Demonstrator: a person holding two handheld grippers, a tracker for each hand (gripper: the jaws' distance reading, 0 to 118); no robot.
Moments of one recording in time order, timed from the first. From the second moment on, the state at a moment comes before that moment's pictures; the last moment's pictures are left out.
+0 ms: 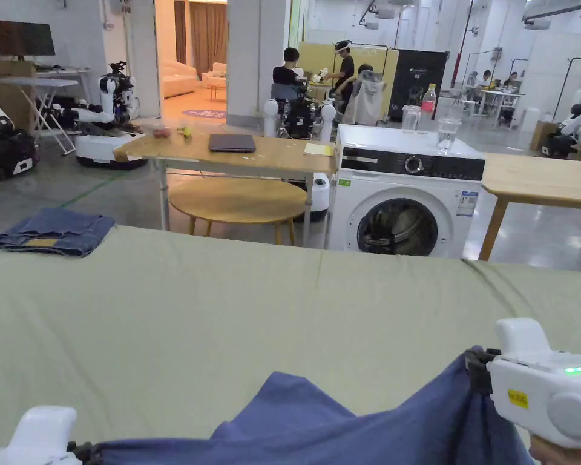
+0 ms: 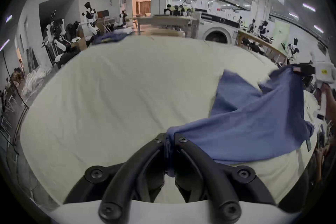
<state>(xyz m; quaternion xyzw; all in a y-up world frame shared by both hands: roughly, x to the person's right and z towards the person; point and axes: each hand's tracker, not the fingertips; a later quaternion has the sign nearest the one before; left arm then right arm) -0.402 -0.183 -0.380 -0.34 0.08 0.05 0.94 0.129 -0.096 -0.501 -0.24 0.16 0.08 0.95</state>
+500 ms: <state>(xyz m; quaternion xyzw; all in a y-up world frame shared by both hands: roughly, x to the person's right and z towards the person) -0.386 0.094 -0.491 -0.14 0.14 -0.01 0.98 0.146 0.188 -0.470 0.00 0.11 0.06 0.99</state>
